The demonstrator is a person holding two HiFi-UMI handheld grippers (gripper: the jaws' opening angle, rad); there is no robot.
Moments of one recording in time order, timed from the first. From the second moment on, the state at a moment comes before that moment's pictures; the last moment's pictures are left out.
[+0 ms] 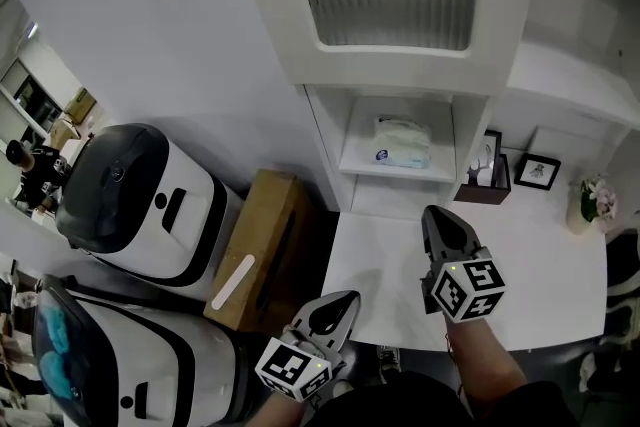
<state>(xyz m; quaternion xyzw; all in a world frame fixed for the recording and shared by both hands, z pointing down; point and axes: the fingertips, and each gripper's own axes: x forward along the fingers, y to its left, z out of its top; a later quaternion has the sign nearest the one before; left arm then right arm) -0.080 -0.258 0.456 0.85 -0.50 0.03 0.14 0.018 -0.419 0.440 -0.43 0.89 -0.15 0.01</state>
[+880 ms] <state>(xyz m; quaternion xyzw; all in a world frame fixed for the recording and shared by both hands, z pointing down) -0.112 -0.141 0.448 0.87 -0.47 0.00 0.14 -0.006 -0.247 0.440 -0.43 0.89 -0.15 -0.02</state>
